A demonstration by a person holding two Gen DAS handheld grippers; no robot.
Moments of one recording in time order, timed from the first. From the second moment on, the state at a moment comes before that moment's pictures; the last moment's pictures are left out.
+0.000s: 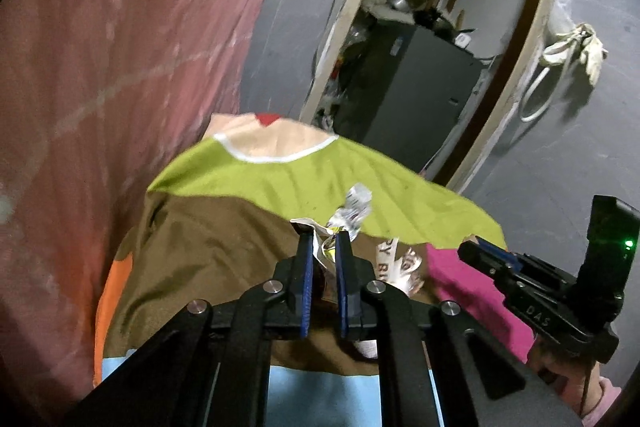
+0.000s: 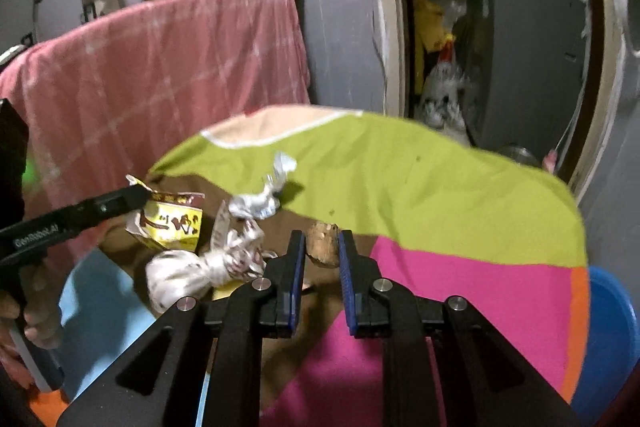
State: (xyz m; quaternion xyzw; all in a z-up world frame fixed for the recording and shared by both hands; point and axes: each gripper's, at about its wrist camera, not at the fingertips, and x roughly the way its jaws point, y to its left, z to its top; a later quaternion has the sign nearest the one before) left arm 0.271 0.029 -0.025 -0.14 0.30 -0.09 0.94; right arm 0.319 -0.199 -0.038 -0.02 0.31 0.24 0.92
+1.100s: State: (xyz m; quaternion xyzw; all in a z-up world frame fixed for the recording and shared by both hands) left arm 0.188 -0.148 0.095 -0.09 0.01 -0.25 0.96; right arm 0.160 -0.350 0.098 -0.04 -0.02 0.08 1.00
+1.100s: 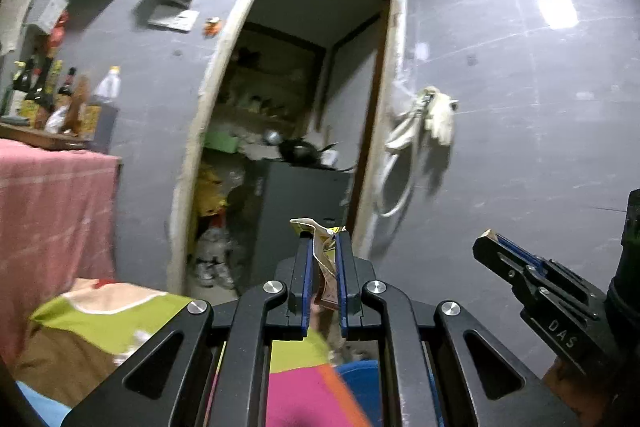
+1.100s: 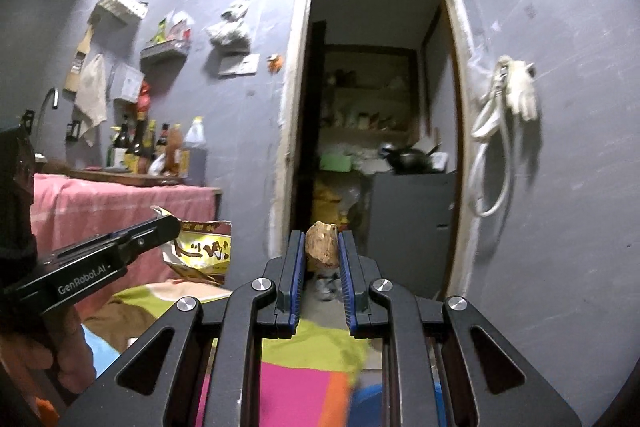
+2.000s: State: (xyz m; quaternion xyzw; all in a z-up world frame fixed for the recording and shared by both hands) left arm 0.267 -0.311 0.003 -0.07 0.24 -0.29 0.92; right arm 0.182 -0.481 -0.003 0.01 0.12 -0.02 0.99
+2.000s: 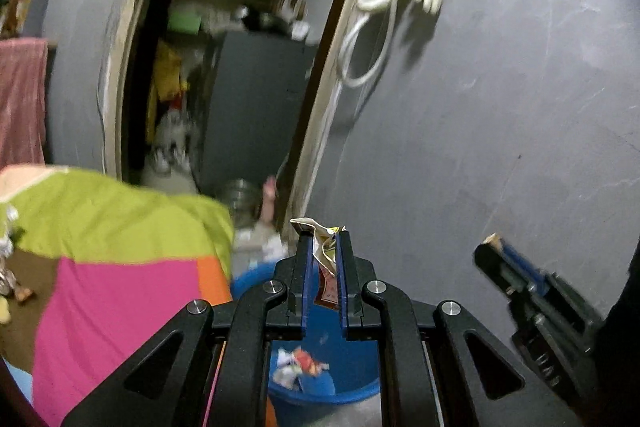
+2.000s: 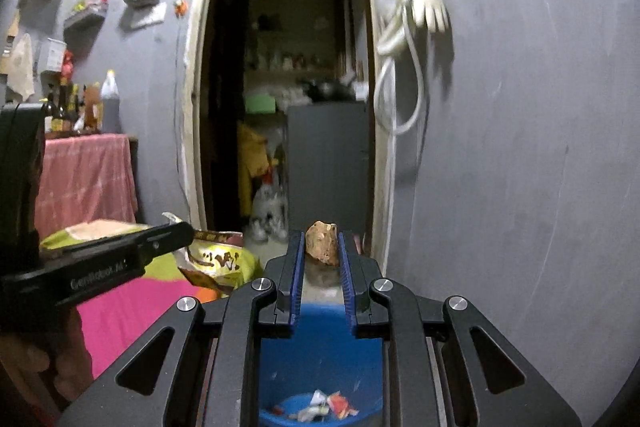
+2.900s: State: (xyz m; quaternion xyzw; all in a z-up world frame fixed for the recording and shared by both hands) left arm 0.303 -0.322 -0.056 -0.05 0.37 -0.28 0.88; right arm 0.217 -0.497 -0.060 0.08 0.25 -0.01 0.97
